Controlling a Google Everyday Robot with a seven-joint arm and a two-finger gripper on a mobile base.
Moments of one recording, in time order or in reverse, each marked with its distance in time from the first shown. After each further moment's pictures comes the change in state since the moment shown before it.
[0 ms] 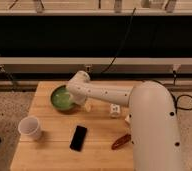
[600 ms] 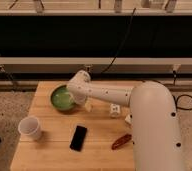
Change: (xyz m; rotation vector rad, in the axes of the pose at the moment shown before) arm 0.001 -0.001 -0.003 0.009 0.000 0.003
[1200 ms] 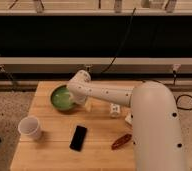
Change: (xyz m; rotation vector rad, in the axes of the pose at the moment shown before) arm -0.001 0.000 -0.003 0.006 -0.004 -0.002
